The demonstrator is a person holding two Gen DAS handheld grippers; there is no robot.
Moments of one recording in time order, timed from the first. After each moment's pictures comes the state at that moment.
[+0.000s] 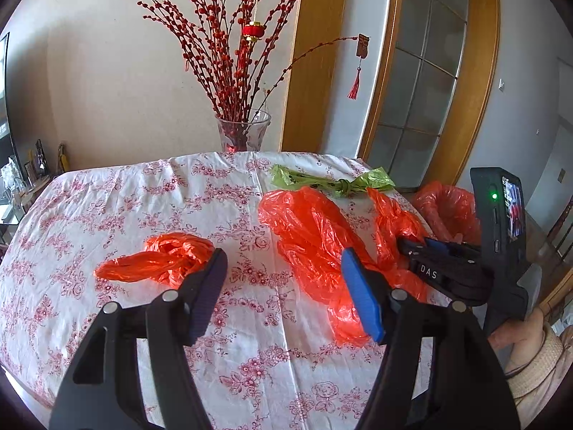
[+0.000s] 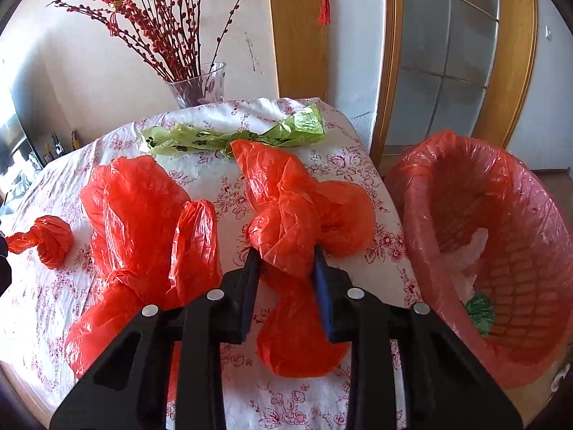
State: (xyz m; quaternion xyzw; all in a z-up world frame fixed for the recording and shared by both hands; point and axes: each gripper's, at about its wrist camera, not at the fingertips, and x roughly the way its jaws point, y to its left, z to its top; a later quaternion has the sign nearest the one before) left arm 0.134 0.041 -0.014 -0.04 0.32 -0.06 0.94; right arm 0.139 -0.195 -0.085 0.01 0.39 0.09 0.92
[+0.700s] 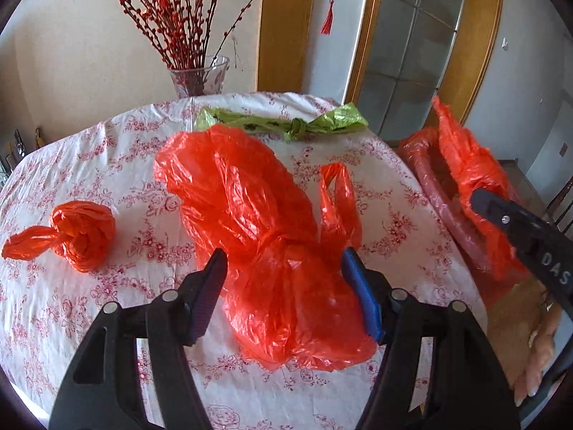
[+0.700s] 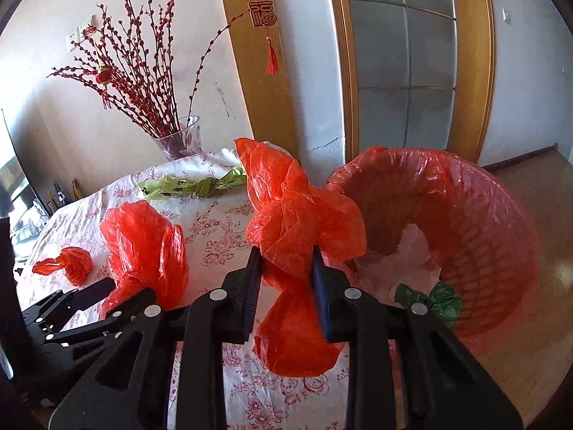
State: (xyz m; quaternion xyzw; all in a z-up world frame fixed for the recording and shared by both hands) left arm 0.180 -0.044 -0.063 -0.02 0.42 -0.06 0.91; right arm 0.088 -0.263 -0.048 0.07 0.33 0.06 0.94
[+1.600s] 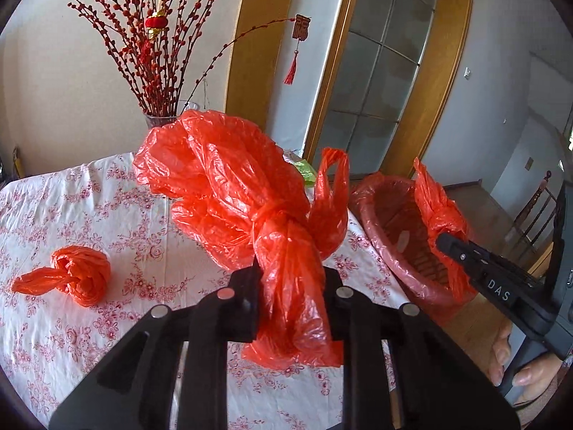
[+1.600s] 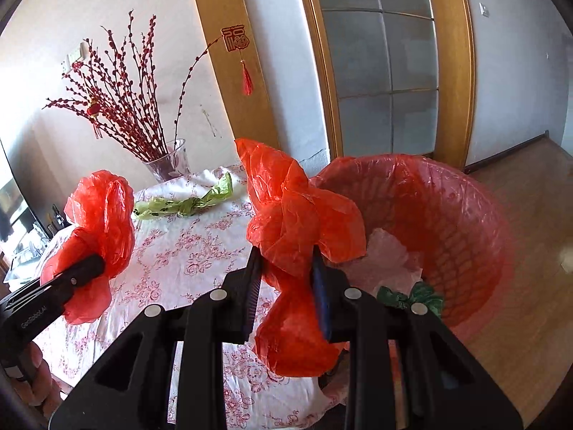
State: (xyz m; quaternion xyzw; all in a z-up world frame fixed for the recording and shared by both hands) left arm 0.161 -0.043 -0.003 -0.05 0.34 -0.14 0.93; right arm 0.066 -0.304 -0.039 0.11 0.30 0.04 0.95
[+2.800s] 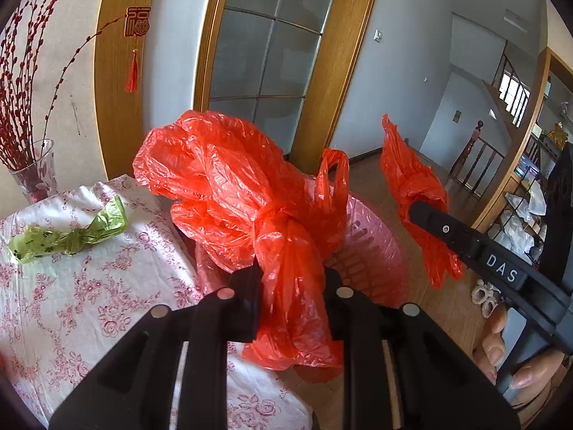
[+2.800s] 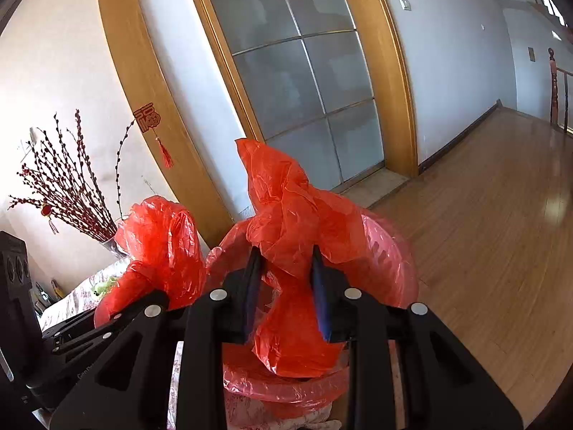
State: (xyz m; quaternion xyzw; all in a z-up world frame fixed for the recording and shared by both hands) left arm 0.213 -0.211 -0.004 0.00 0.34 -0.32 0.88; right arm 0.060 -0.425 -0.015 0.19 0.24 -0.06 0.95
